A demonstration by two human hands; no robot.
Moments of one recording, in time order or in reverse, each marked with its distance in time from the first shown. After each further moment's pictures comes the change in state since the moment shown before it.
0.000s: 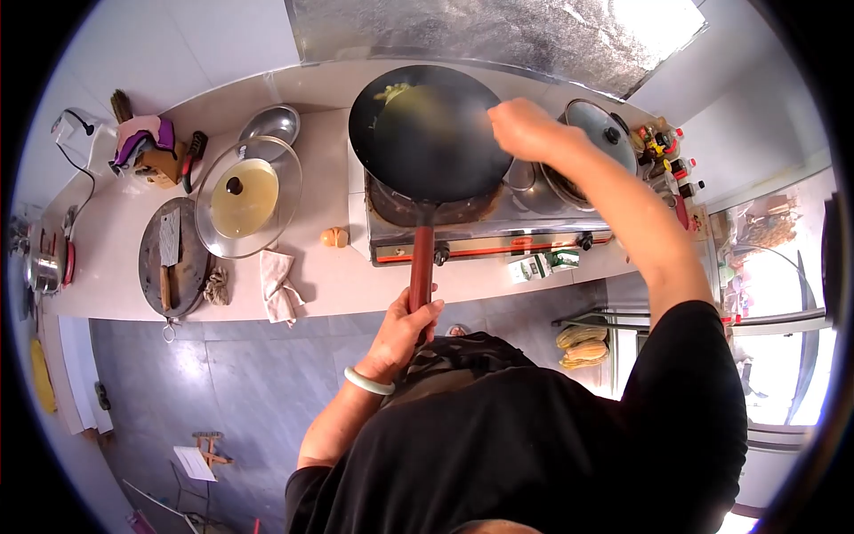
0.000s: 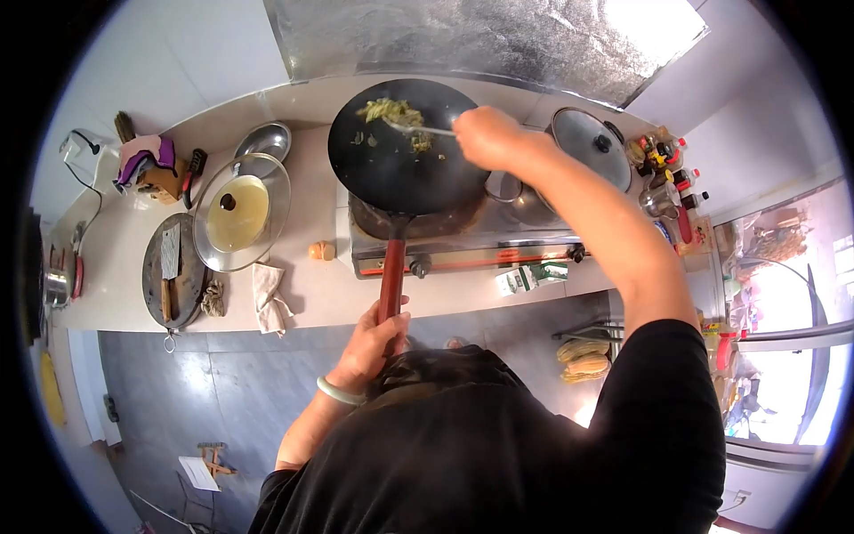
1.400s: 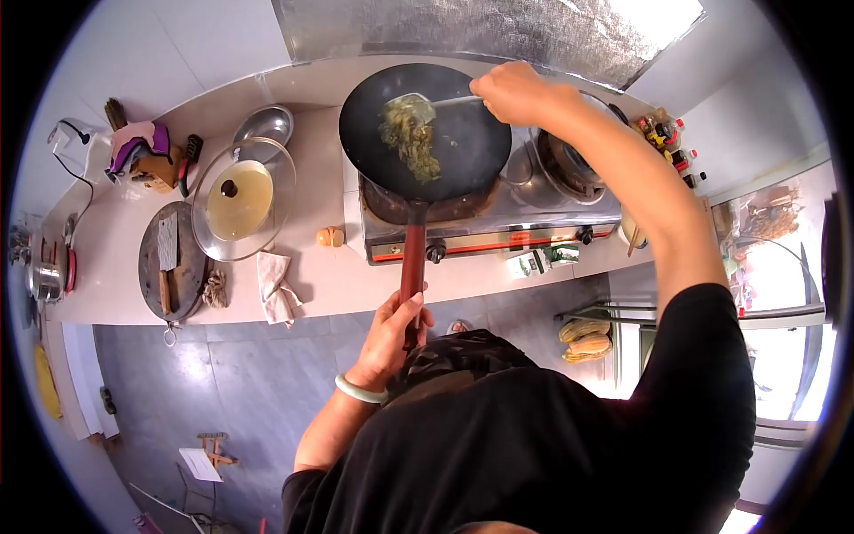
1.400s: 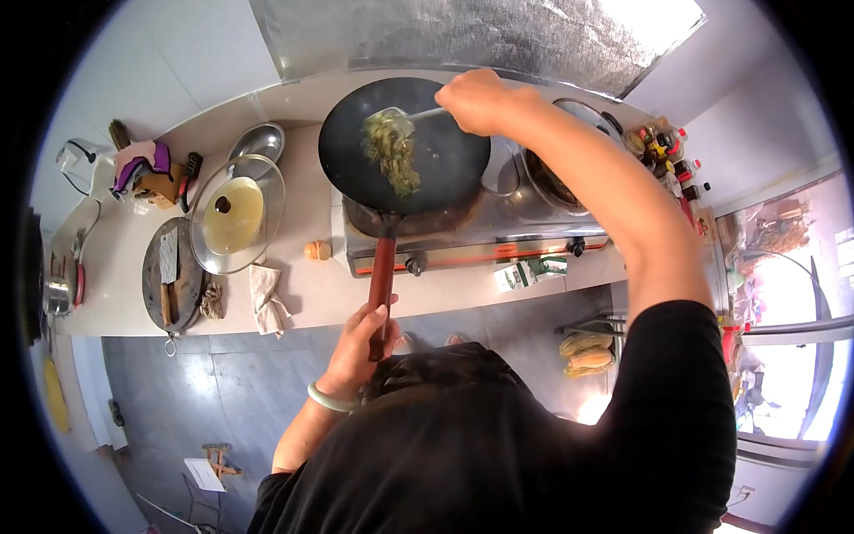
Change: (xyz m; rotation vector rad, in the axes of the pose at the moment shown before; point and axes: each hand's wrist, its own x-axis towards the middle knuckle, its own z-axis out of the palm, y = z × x) left_hand -0.005 0.000 -0.004 -0.087 -0.028 -0.004; right_hand 0.019 0.014 -0.027 -0.300 0.034 -0.180
